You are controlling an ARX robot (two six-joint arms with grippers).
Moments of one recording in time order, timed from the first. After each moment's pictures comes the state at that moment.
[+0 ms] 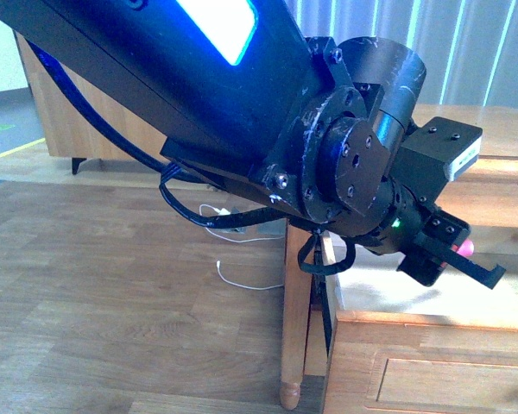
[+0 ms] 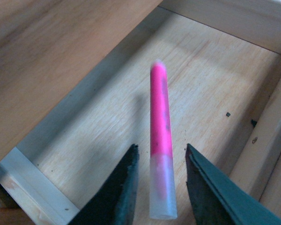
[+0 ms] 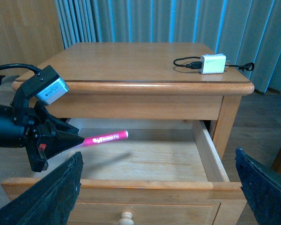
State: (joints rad) left arm -0.66 2.21 1.60 0.12 0.20 0.29; right arm -0.21 0.40 0.17 0.22 -0.20 -0.01
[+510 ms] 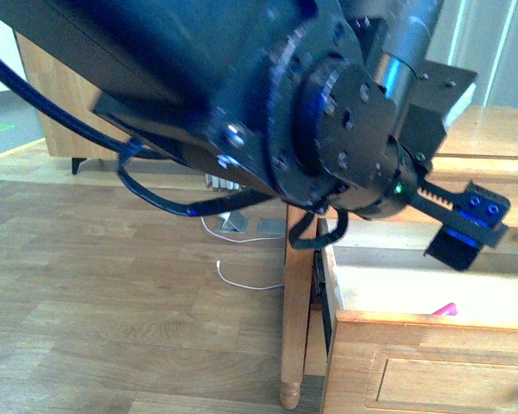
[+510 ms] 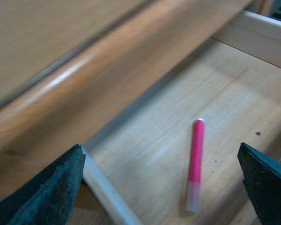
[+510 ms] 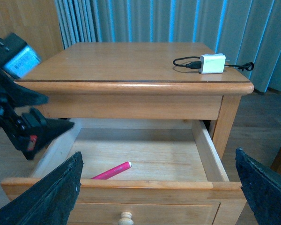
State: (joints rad) left arm -0.66 2.05 1.45 0.24 -0.02 0.24; right arm -0.21 0.40 0.17 0.22 -0.20 -0.01
